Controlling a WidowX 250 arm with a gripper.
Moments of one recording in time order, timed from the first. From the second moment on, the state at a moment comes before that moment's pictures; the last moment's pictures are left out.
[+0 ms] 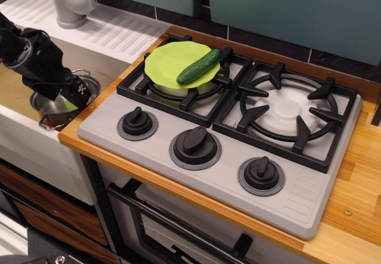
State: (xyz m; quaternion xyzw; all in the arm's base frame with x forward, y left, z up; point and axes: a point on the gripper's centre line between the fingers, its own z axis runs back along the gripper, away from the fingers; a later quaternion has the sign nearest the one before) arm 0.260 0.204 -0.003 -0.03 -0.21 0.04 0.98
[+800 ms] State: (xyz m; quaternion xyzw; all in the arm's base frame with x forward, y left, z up) arm 0.247 0.174 0.067 0.04 -0.17 0.05 0.98
